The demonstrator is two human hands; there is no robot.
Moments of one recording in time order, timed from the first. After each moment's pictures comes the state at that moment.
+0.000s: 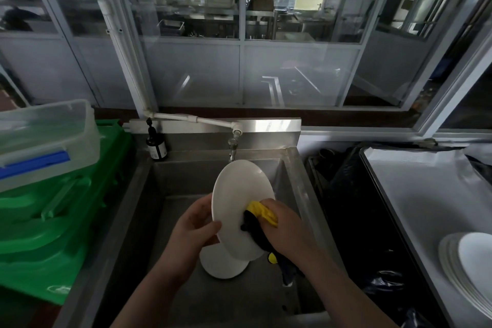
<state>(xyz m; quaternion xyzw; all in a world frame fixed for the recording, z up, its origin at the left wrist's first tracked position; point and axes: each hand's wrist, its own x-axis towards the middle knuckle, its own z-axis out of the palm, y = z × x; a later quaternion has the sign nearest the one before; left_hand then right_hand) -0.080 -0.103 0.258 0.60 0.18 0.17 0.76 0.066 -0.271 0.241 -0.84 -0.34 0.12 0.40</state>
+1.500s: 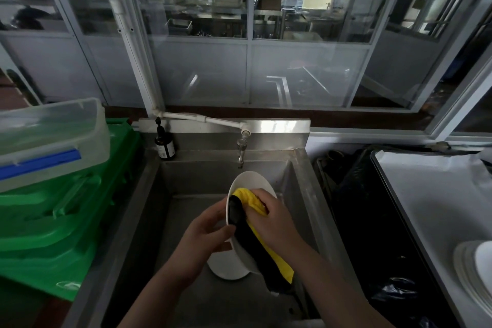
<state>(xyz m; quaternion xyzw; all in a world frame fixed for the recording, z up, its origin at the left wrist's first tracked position) -0.083 -0.097 0.258 0.65 0.15 0.11 0.74 0.043 -0.224 0.266 -0.78 -0.30 0.17 0.52</state>
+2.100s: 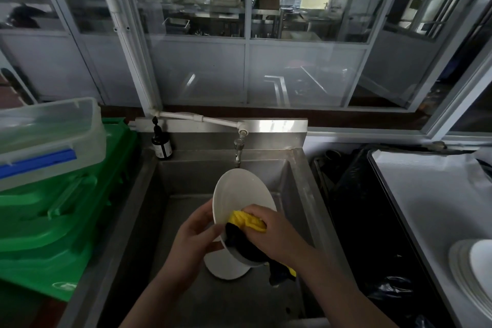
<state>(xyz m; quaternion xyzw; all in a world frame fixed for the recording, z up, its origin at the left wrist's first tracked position) -0.084 -0.099 0.247 0.59 0.19 0.17 0.77 0.048 -0.245 0.258 -0.79 -0.40 0.21 0.41</state>
